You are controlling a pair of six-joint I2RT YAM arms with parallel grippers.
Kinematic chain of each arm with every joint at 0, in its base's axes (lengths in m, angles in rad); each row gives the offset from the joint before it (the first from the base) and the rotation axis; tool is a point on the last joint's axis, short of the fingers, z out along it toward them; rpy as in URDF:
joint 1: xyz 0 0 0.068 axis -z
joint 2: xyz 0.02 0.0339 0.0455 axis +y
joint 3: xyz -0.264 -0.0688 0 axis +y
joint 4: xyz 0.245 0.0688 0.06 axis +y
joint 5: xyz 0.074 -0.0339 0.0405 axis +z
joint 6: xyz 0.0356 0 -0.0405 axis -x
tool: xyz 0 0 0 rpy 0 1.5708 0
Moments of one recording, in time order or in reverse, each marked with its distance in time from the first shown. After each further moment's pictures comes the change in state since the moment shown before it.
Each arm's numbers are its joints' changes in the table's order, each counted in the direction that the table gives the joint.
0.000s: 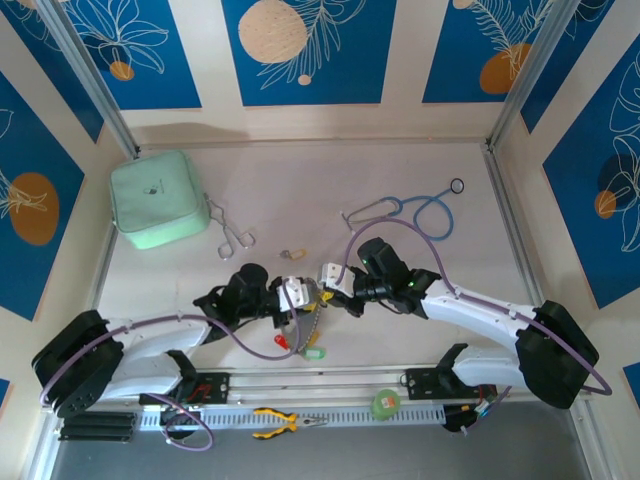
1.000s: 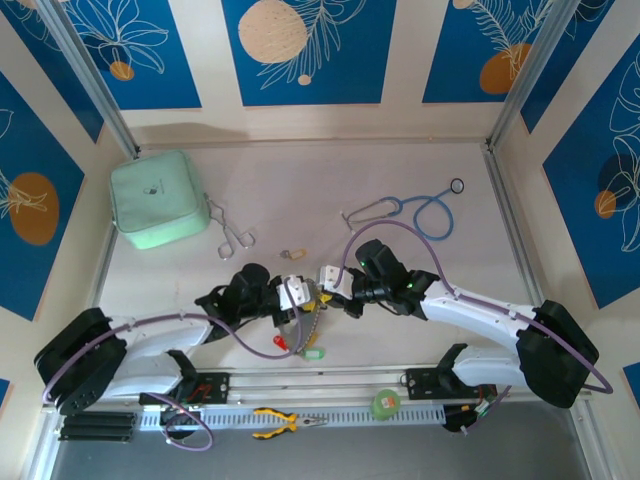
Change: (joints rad) left arm 0.000 0.024 -0.004 0.015 0.061 0.001; right arm -0.025 0.000 0.000 0.000 -0.032 0.018
